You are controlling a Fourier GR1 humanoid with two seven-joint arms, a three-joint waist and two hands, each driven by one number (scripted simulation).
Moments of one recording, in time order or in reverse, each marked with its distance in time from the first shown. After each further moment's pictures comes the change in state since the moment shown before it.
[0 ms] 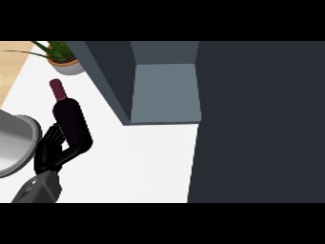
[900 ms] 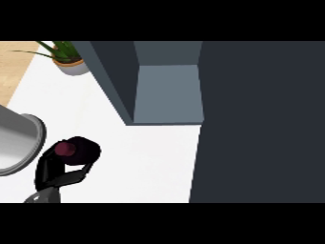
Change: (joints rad) left arm 0.112 -0.024 -0.079 -0.045 -0.030 -0.132 -0.233; right arm -0.007 -0.014 -0.011 0.005 -0.003 -0.017 0.009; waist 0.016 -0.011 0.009
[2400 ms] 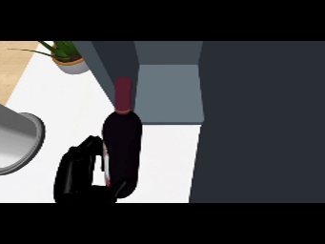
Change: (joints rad) left arm 0.430 -0.181 -0.545 -1.238 0.045 0.362 0.677; right arm -0.019 -0.008 -0.018 0.007 -0.004 -0.022 0.008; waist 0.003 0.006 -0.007
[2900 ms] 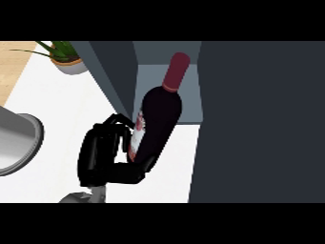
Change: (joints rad) left arm -0.206 -0.001 -0.124 0.021 0.010 0.204 0.141; right arm 0.008 -0.011 -0.058 0.008 -0.014 0.025 -0.018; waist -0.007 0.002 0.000
